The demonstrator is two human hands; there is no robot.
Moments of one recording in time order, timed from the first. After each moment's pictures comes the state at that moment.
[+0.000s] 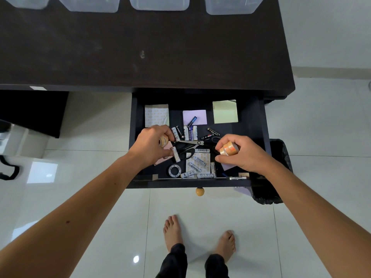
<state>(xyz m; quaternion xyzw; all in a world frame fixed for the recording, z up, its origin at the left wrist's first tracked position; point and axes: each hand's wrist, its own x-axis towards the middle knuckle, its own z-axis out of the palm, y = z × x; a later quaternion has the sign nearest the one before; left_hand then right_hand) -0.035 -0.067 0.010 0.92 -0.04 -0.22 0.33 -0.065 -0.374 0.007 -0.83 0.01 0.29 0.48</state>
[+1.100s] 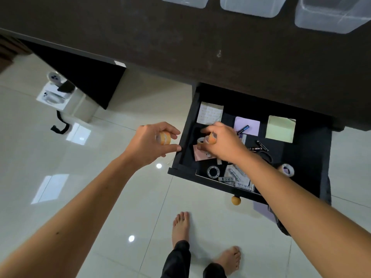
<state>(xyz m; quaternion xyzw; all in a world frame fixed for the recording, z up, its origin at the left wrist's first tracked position) -0.094 0.043 0.037 0.86 0.13 -0.13 0.47 -0.006 -0.193 -0.025 -0.90 -0.18 0.23 0.33</state>
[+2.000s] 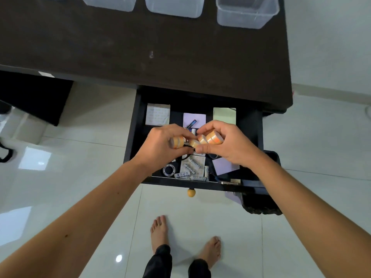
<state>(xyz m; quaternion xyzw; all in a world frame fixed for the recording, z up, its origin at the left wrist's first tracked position) -0.061 -0.102 0.034 0.87 -0.12 -0.08 0.48 -0.032 -0.339 0.048 -0.81 -0.07 0.27 0.52</state>
